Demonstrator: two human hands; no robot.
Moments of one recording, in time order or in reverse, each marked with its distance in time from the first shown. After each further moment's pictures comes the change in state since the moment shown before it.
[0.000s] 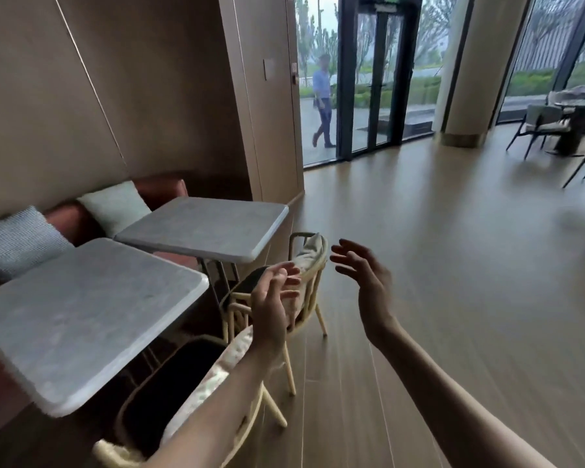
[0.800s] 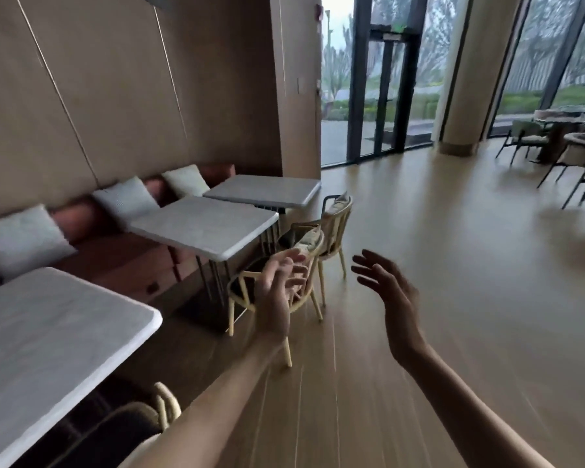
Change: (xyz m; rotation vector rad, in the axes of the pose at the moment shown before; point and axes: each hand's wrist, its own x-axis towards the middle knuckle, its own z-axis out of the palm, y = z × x) left_hand -0.623 0.277 -0.380 -0.100 -0.066 0.105; right_hand -0.726 -0.276 0.131 -0.051 -0.034 -0.081
